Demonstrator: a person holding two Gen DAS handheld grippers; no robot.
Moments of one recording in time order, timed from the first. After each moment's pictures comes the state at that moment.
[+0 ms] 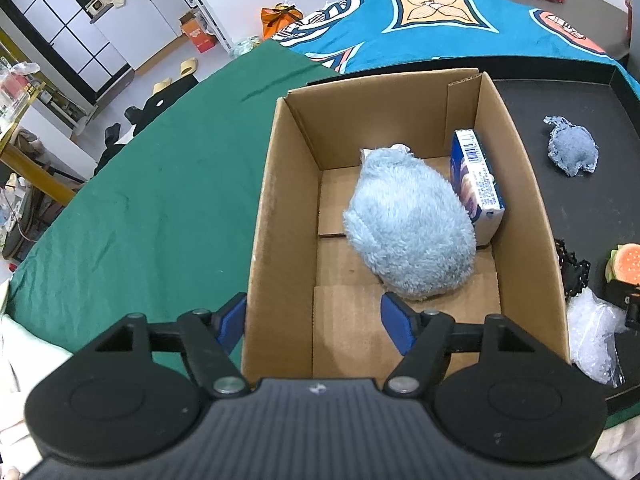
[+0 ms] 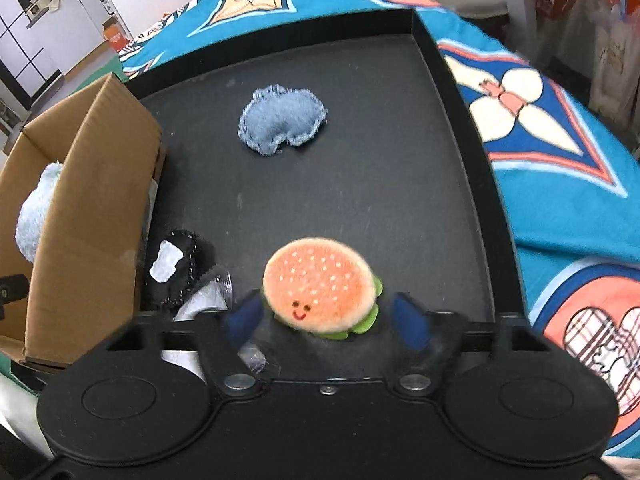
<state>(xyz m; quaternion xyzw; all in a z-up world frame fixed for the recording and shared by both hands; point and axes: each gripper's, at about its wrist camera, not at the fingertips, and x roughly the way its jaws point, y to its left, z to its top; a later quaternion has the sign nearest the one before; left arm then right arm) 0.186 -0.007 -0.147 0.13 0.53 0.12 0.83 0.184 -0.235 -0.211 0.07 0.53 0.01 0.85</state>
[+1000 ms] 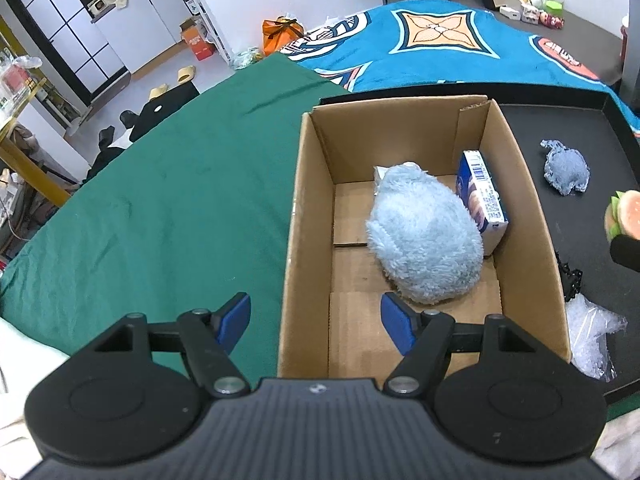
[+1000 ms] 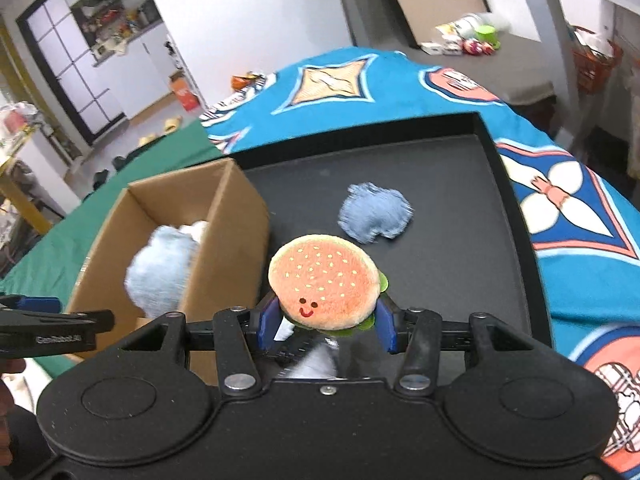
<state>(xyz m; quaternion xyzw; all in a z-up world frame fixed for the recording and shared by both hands) 0.173 0.017 -0.128 0.10 0.51 0.10 0.85 0.174 -0.218 -0.158 0.09 0.44 0.09 0.89</state>
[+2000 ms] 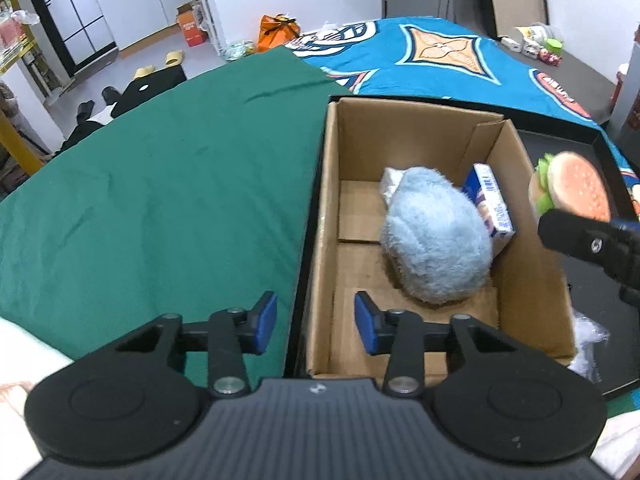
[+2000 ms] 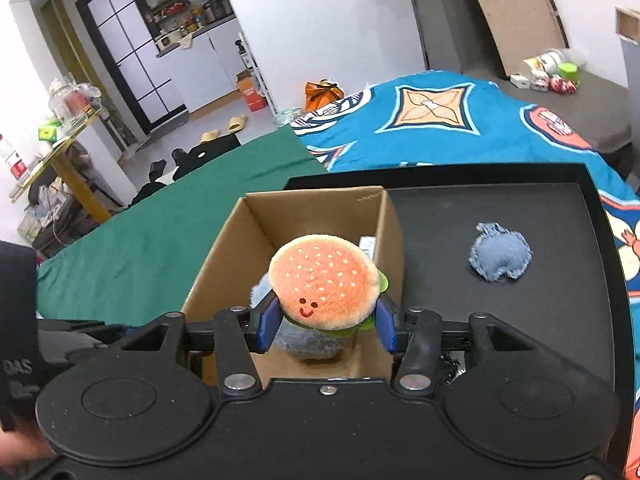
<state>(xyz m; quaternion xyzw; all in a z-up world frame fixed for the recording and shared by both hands) 0.166 0.059 -0.137 0.02 0.50 0.07 0.86 0.174 -0.136 -0.118 0.08 0.41 0.18 0.89</state>
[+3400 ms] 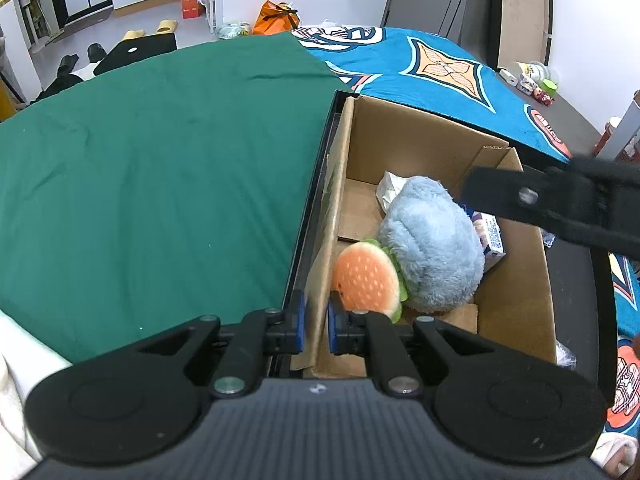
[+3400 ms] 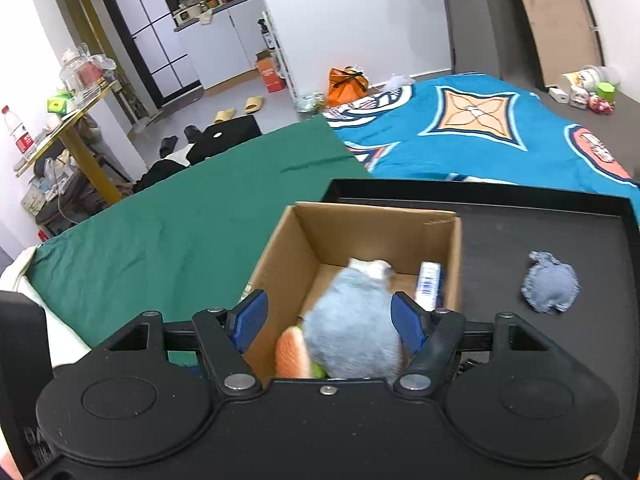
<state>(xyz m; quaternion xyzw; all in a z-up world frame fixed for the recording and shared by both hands) 0.166 0.097 -0.145 -0.08 0.50 0.04 0.86 0.199 -0.071 -0.103 0.04 0.42 0.20 0.88</state>
